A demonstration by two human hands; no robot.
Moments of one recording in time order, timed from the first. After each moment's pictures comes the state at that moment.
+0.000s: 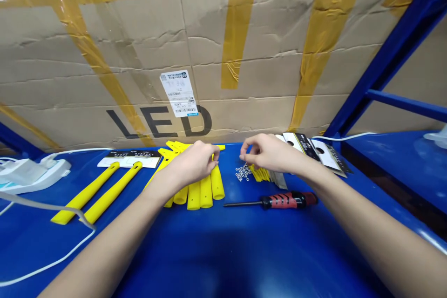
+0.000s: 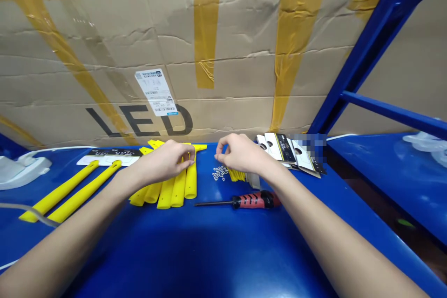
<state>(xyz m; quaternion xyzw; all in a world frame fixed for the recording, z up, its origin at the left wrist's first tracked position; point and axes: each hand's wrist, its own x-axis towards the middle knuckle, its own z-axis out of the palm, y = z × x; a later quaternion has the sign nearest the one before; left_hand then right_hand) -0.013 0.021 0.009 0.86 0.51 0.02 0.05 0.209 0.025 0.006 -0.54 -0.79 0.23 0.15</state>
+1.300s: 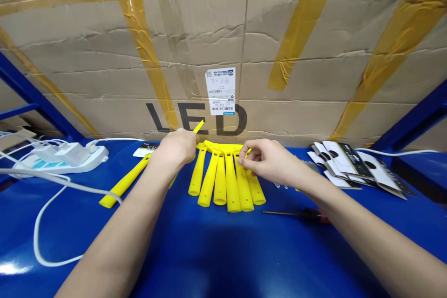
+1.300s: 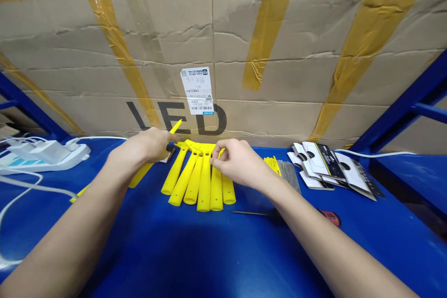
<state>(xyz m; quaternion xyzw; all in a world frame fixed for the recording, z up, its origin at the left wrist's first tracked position) -0.102 0.025 0.053 0.68 0.72 -0.14 0.02 0.116 0.020 0.004 -0.47 -0.81 0.28 0.21</state>
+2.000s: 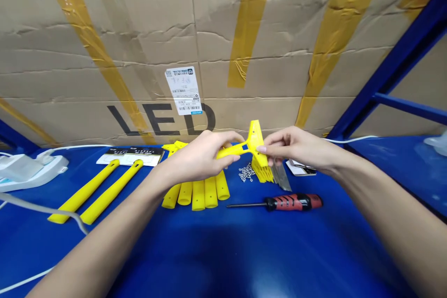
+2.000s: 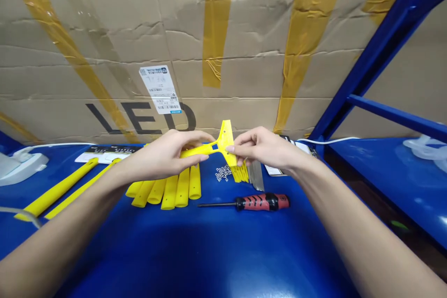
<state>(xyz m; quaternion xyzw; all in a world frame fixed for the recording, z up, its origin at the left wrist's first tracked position) -0.008 0.002 0.045 0.88 0.41 0.14 0.18 0.238 0.019 0.025 -0.49 -0.72 0.43 0.22</state>
